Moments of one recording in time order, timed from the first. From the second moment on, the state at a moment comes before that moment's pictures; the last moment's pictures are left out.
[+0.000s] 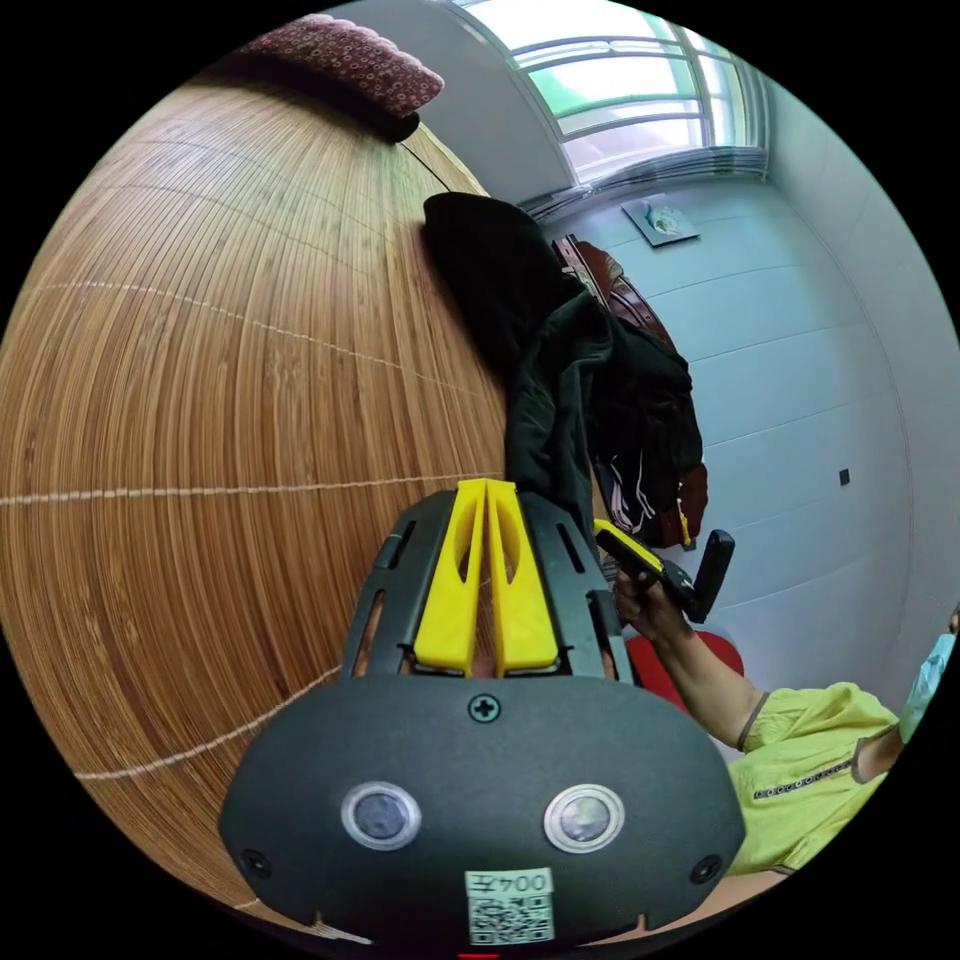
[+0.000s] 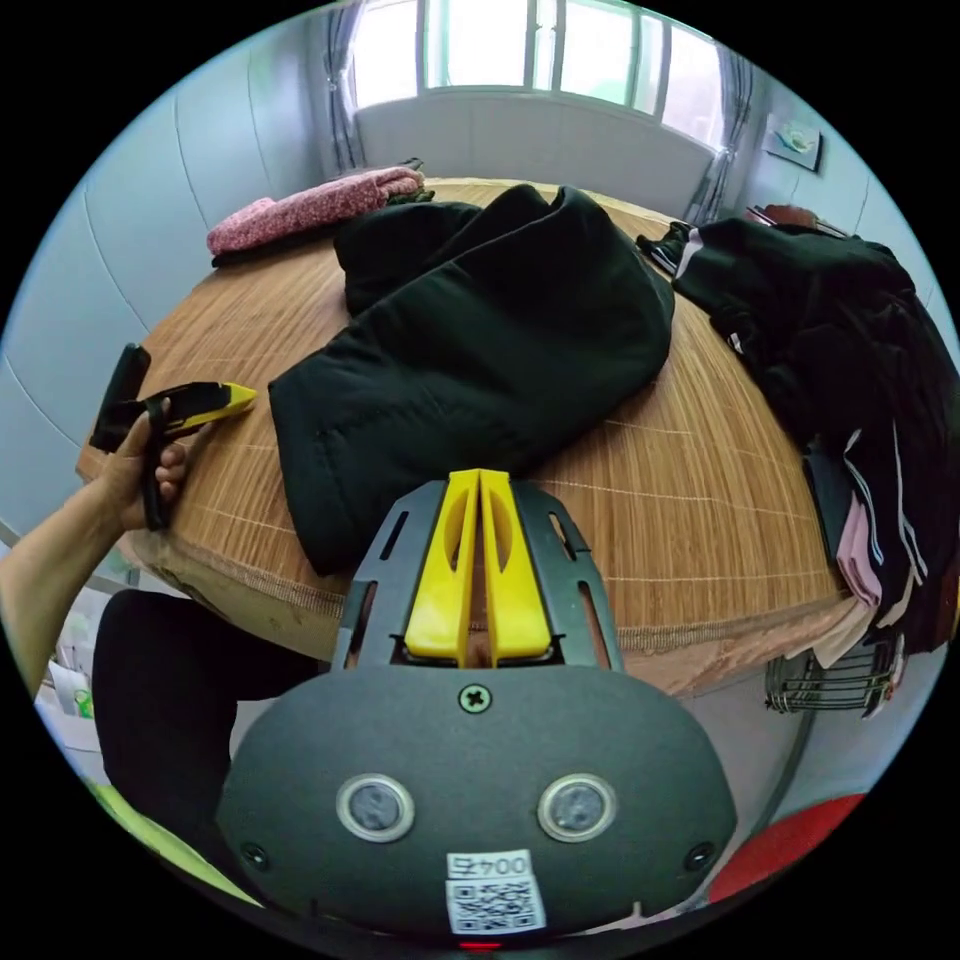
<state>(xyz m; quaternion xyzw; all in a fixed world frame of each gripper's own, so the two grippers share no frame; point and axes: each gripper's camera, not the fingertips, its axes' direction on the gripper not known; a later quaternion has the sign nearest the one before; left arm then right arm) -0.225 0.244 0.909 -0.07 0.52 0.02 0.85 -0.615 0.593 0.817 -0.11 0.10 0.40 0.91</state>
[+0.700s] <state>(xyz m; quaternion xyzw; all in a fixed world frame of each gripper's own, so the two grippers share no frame) -0.271 0.238 0.900 -0.06 0.53 0.00 0.85 -0.628 0.536 0.847 0.00 0.02 0.40 0.92</state>
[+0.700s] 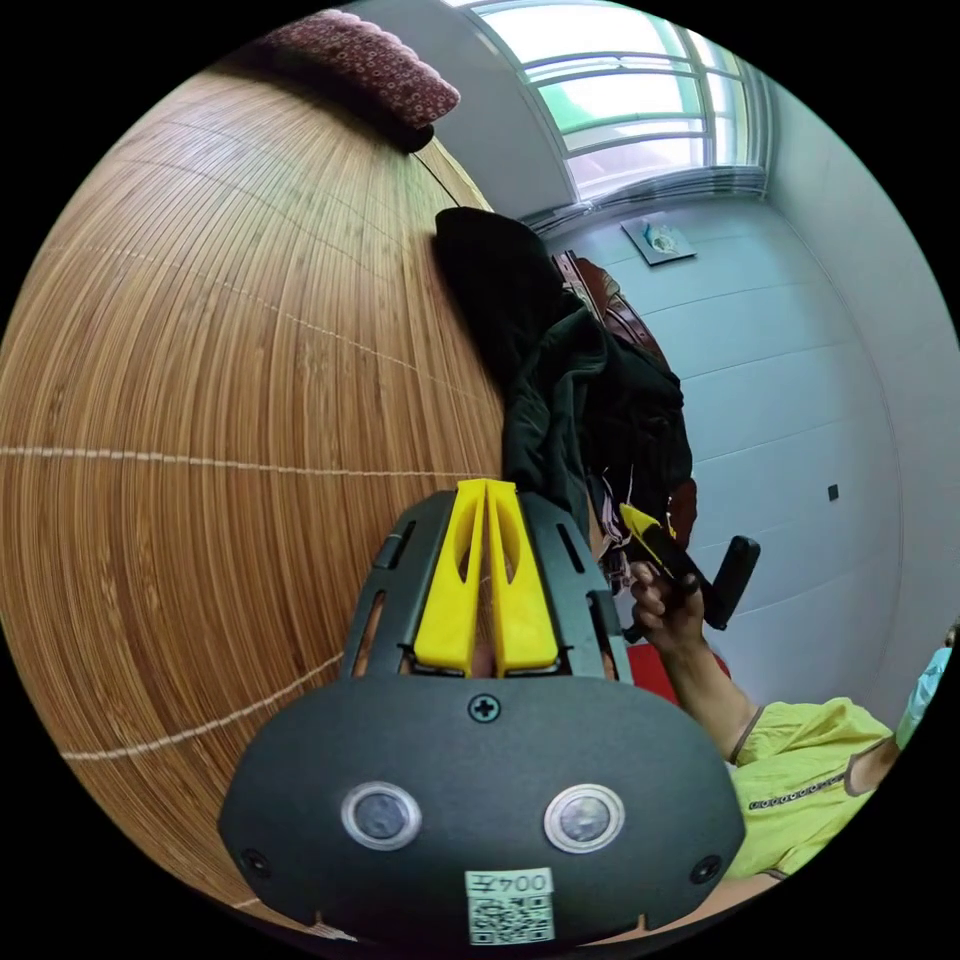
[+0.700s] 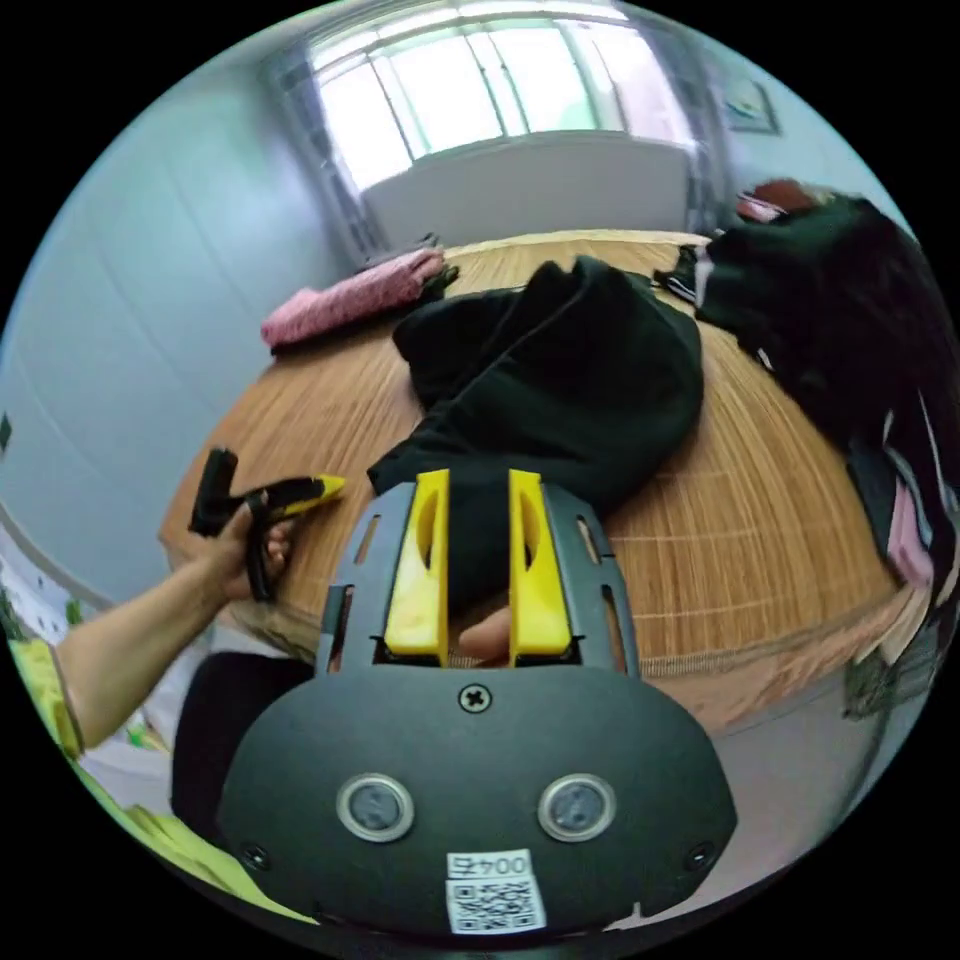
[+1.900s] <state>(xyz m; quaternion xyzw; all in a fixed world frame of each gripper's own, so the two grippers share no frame) -0.334 0.333 0.617 0.12 0.54 0.12 0.83 -0.557 0.644 0.691 0.26 -0.16 0.49 0.82</state>
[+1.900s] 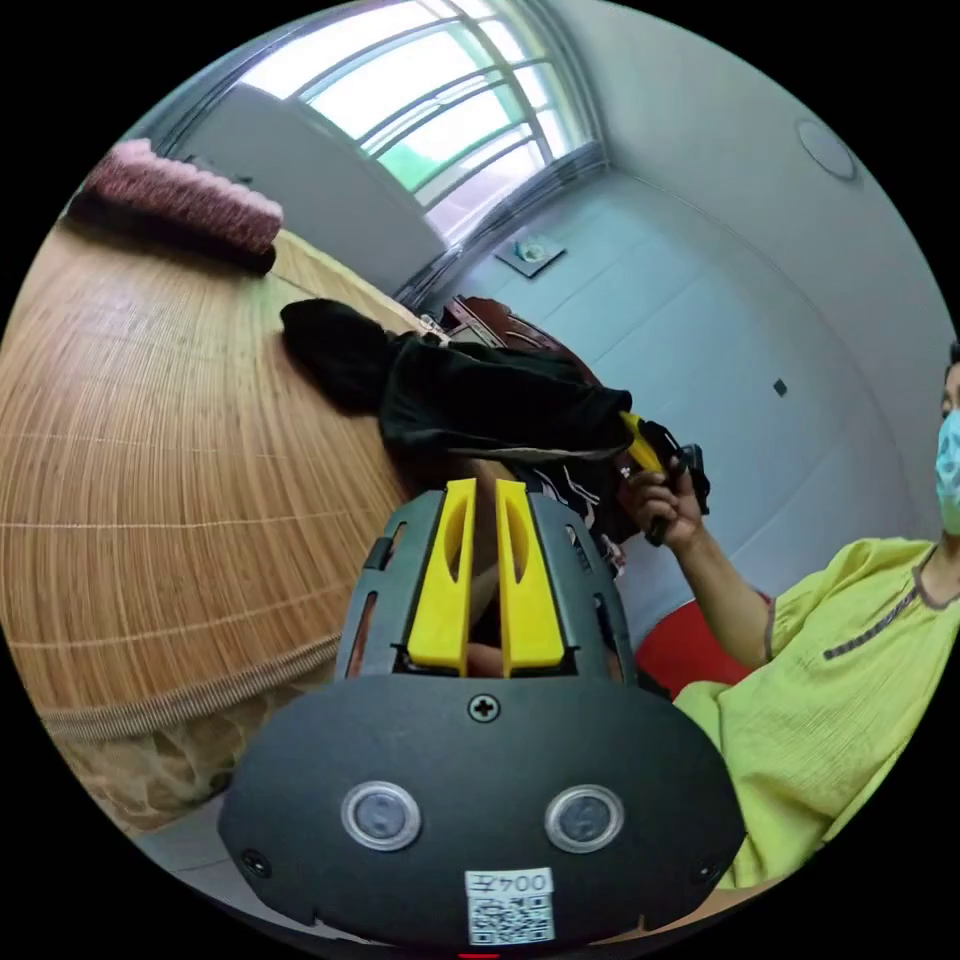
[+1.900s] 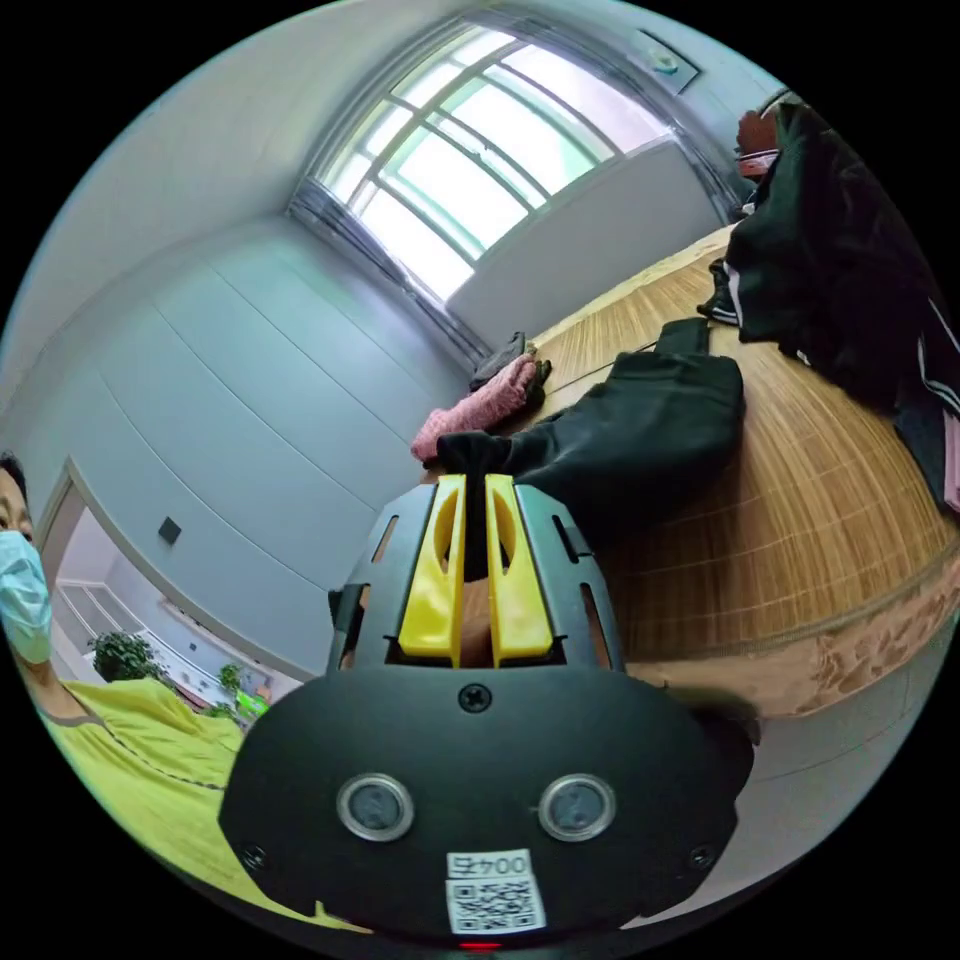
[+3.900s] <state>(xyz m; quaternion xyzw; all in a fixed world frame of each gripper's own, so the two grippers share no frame) -0.343 0.153 0.283 0.16 0.55 0.21 0.79 -0.609 0.726 0.575 0.39 -0.20 0.46 0.78</state>
